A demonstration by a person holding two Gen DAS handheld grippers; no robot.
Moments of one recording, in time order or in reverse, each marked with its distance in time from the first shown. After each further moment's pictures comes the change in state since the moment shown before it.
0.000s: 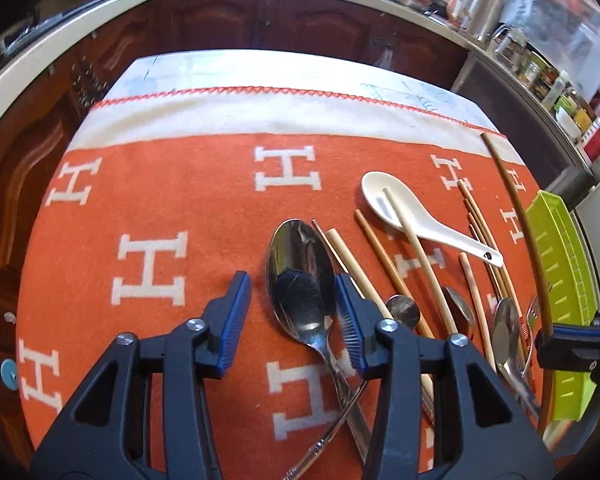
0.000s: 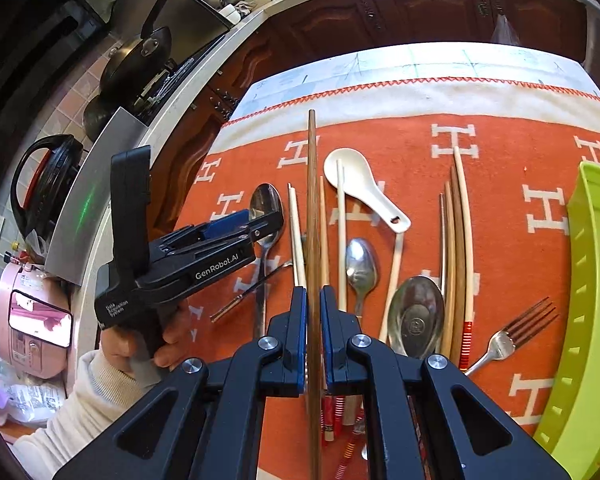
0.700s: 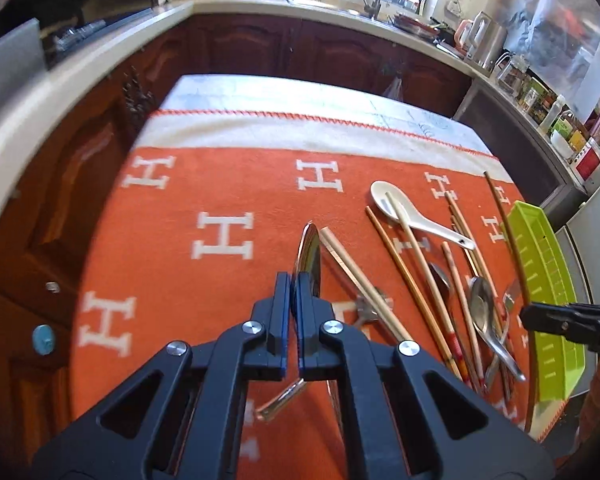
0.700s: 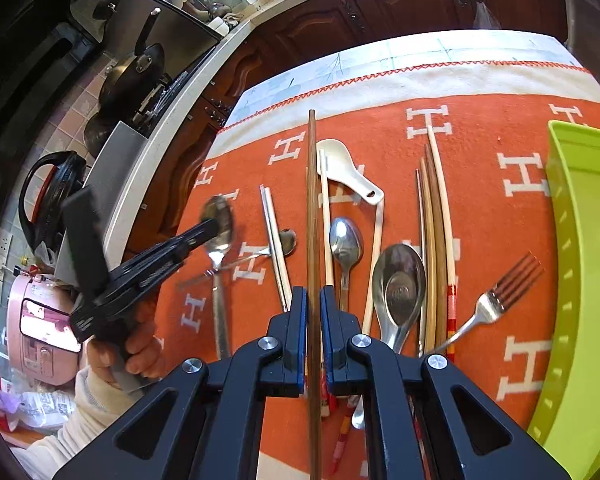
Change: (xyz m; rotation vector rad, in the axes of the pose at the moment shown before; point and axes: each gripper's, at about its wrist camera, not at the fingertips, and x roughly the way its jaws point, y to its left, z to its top) left arm -0.093 0.025 -0.034 -0.059 -0.079 0.029; right arm -0.018 -0.016 -0.025 0.066 -0.041 0.031
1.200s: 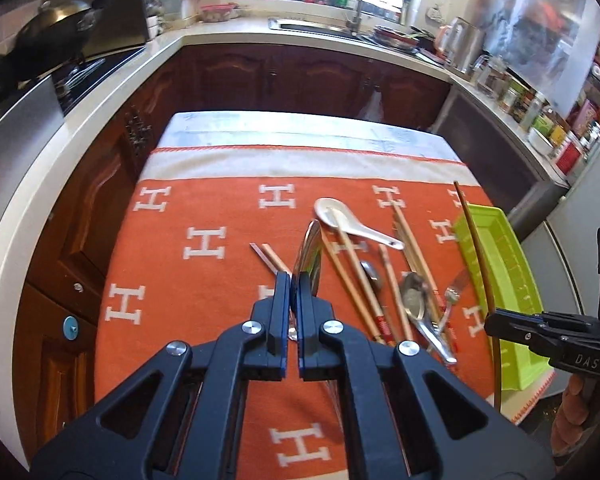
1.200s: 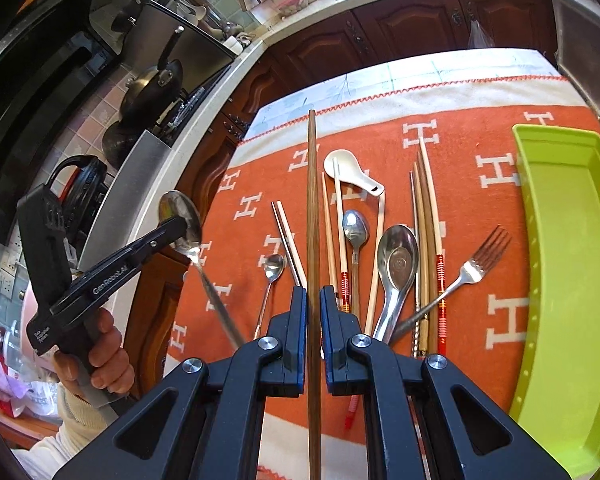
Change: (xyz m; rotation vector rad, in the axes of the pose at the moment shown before) left arm -0.091 -0.067 0.005 0.051 -0.033 0.002; right arm -0.068 0.015 -0.037 -0.022 -0.078 0.021
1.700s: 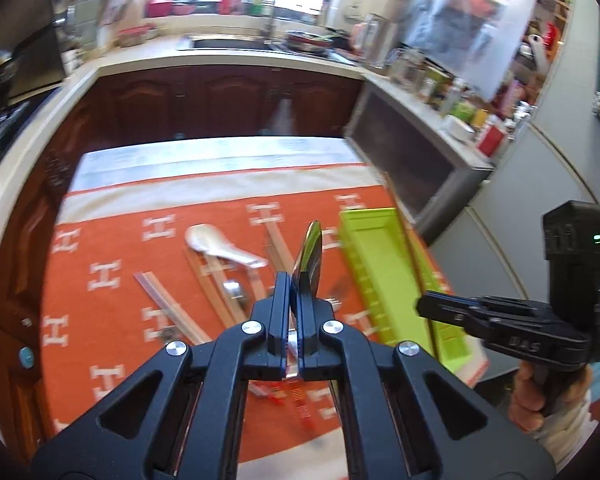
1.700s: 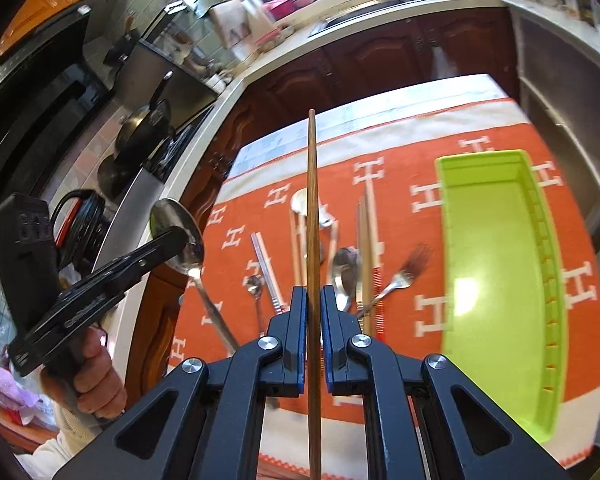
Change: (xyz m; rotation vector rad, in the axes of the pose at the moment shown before) left arm -0.046 -0.126 0.029 0.125 -0.006 -0.242; right arm -0.107 -0.036 -0.001 0.073 -0.111 -0.073
